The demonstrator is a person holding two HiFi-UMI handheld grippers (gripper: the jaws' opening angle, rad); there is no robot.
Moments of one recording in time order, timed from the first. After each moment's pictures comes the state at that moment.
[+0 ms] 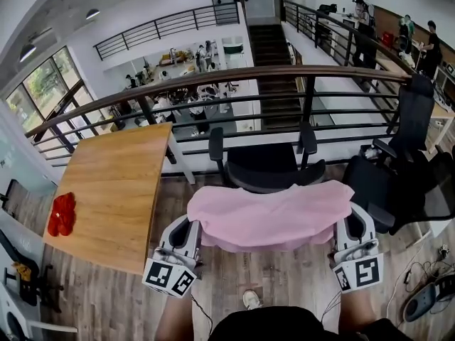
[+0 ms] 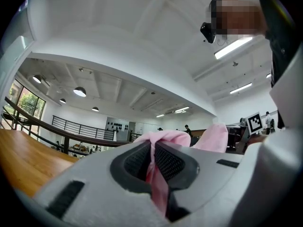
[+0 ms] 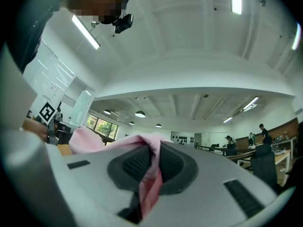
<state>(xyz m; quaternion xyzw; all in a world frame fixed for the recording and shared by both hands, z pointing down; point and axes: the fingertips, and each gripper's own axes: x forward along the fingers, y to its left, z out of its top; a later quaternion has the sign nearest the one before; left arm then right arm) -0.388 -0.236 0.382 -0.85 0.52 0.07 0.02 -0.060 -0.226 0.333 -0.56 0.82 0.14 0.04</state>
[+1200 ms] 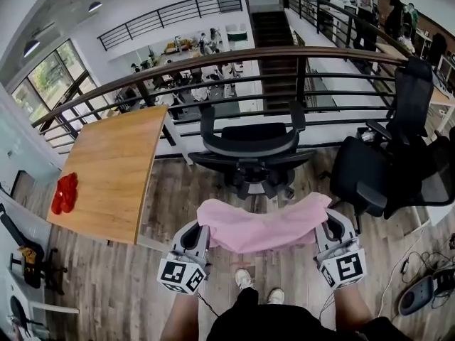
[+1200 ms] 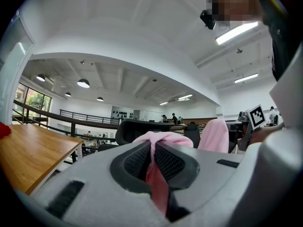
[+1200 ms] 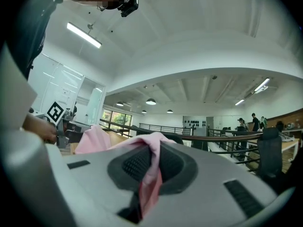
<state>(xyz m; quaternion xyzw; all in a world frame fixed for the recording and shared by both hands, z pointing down) -0.282 -0.138 0.479 -0.84 0.55 0.01 -0.03 0.007 -0.145 0.438 -0.50 0.87 0.07 -0.02</state>
